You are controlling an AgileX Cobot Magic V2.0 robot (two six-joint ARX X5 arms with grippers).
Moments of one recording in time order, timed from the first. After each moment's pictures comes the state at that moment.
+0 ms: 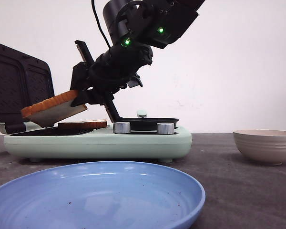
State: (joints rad) left arm -0.49 0.60 1.67 -1.17 -0.08 0.14; right arm 0.75 2.09 1.50 0.20 -0.21 1.42
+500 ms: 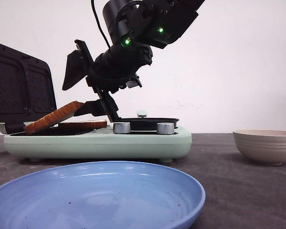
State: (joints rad) left arm -0.49 0.60 1.67 -1.17 -0.08 0.14; right arm 0.75 2.08 1.50 0.20 -0.24 1.43
